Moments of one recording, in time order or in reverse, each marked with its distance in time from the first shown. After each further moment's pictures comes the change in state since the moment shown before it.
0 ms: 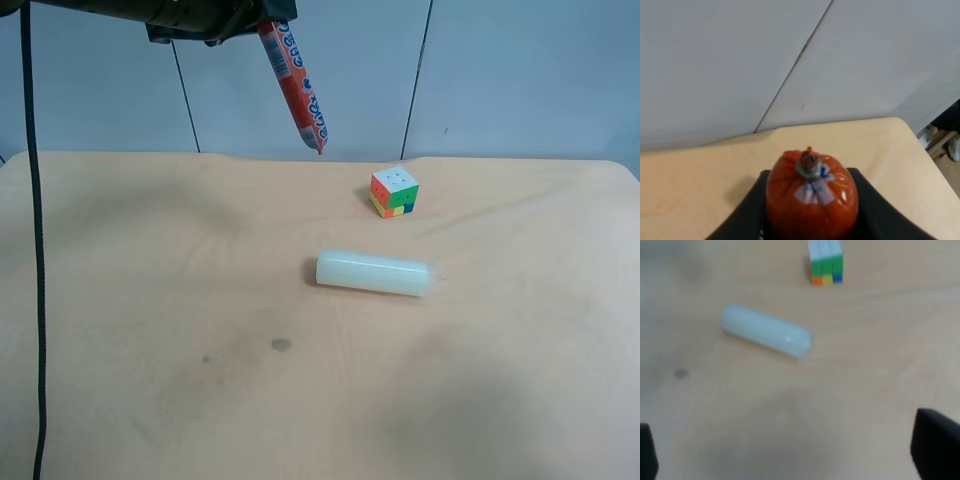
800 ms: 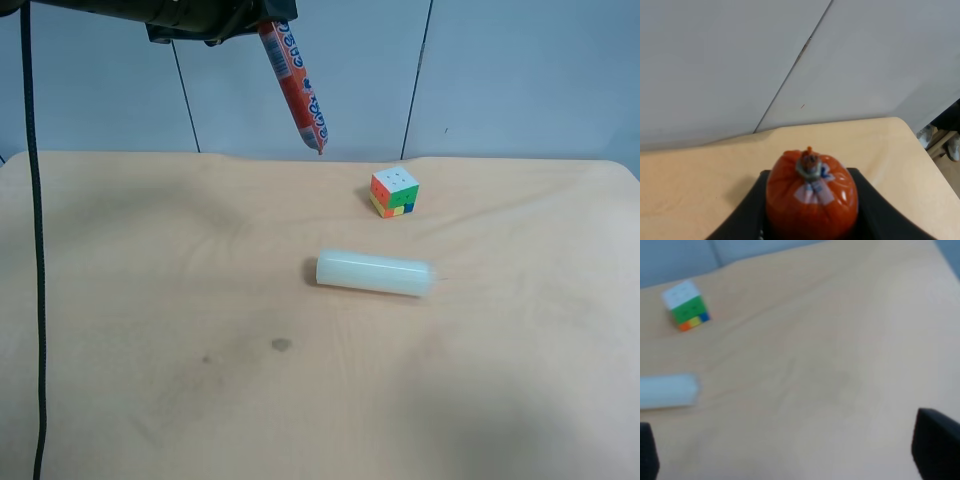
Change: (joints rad) left arm 0.000 0.000 0.000 0.000 0.000 0.001; right arm -0.542 -0.003 0.000 -0.004 0.000 0.011
